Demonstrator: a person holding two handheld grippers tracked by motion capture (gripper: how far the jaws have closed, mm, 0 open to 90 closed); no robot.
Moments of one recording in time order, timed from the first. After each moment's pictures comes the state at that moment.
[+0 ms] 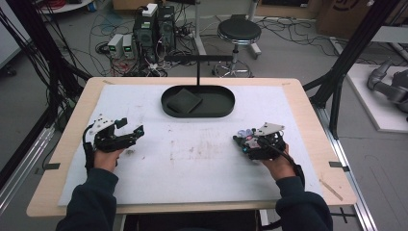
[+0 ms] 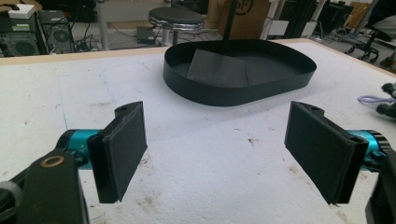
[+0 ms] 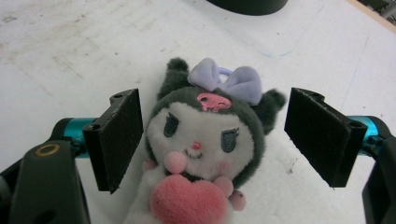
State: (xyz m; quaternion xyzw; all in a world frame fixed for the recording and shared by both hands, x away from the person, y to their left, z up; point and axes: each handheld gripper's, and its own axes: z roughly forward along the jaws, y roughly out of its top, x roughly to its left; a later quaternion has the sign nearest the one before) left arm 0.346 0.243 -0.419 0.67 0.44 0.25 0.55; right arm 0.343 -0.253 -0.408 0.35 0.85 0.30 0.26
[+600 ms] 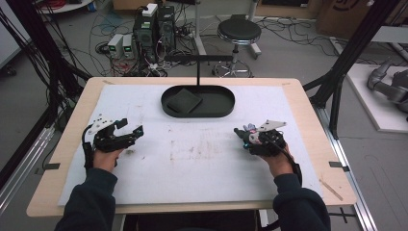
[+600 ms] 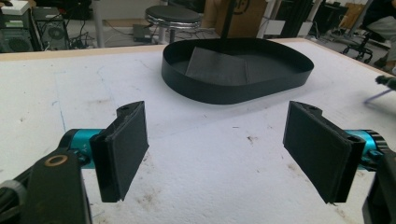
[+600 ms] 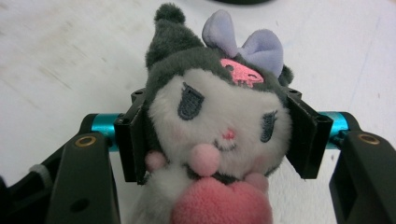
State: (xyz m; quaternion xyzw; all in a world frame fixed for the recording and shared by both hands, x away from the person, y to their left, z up) left arm 0.348 0.246 -0.421 0.67 0.44 0.24 0.55; right arm 0.358 -0.263 -0.410 0.38 0.84 0.32 0.23
